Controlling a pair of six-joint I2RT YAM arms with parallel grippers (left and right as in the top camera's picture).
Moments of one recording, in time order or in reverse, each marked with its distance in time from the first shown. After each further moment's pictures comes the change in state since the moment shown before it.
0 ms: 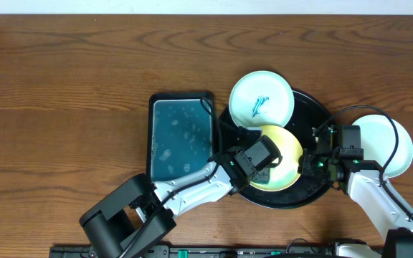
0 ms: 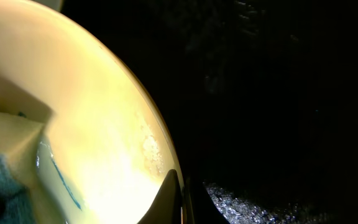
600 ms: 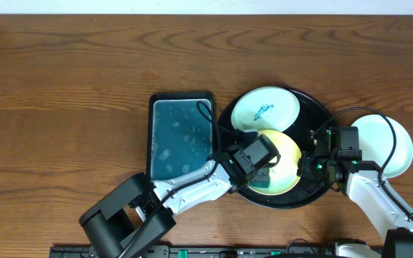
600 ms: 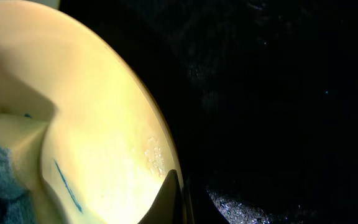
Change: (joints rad) left arm 0.008 0.000 0.002 -0.022 0.093 -0.056; right arm 0.009 0.000 -0.007 -0.019 0.004 0.000
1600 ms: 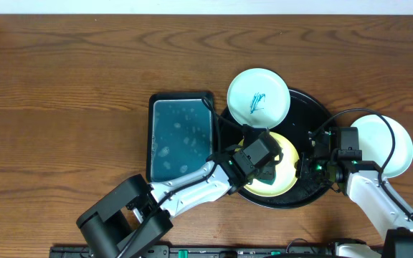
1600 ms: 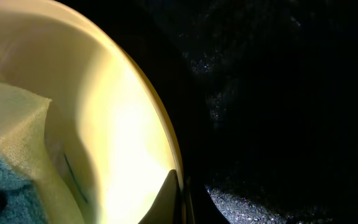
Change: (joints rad) left arm -0.002 -0.018 -0.003 0.106 -0.003 0.101; right arm 0.001 0.000 0.000 -0.017 -0.068 -0.008
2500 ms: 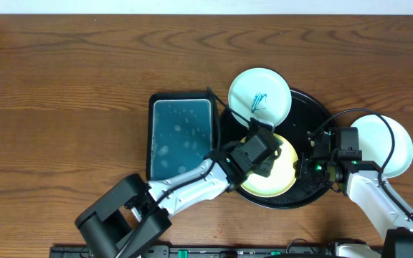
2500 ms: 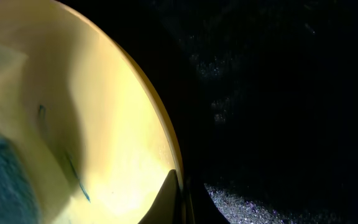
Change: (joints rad) left arm 0.016 -0.001 -0.001 0.064 -0.063 0.277; right arm 0.000 0.000 -0.001 0.001 -0.019 -0.007
